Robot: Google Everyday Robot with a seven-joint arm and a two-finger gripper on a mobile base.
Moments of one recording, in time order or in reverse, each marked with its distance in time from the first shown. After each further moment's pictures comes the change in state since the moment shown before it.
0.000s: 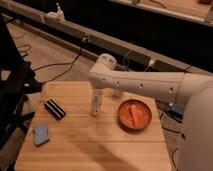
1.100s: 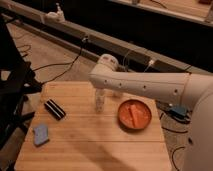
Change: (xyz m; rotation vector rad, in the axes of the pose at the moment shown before) arm -0.003 -0.005 -0.006 0.004 -0.026 0.017
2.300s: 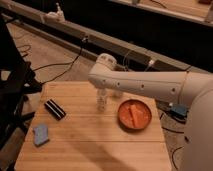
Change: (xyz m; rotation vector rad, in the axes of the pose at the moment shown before) arm -0.001 -0.007 0.000 0.059 0.009 -0.019
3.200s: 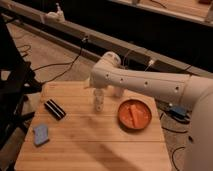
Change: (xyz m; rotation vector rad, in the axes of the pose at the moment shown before) arm 0.010 0.032 0.000 -0.215 0.095 0.090
